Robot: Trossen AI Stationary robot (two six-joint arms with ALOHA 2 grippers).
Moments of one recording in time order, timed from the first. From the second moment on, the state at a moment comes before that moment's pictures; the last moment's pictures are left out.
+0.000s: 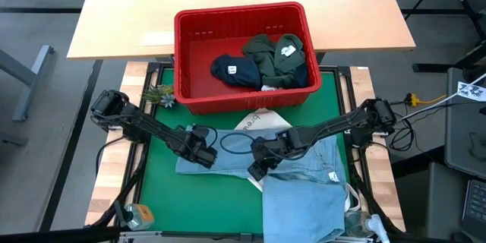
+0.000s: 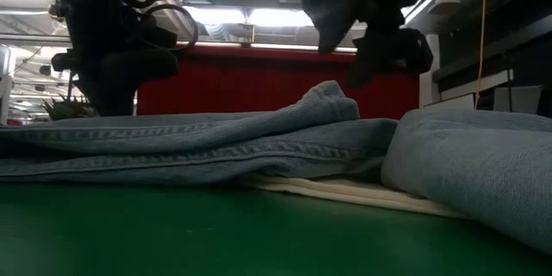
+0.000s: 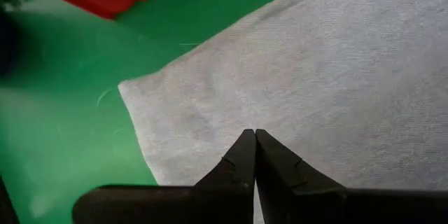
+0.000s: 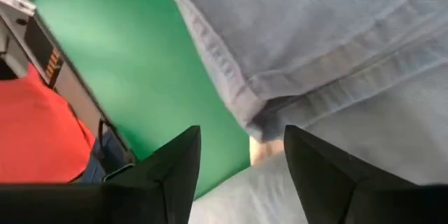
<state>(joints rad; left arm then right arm) -0.35 1.65 1.00 -1.01 -0.45 -1.35 0.27 1.78 1.32 -0.56 -0.18 1.12</state>
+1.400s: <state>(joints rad) -0.24 1.64 0.74 -0.80 -0.54 -1.36 0.34 1.89 1.32 -0.51 -0.14 1.09</state>
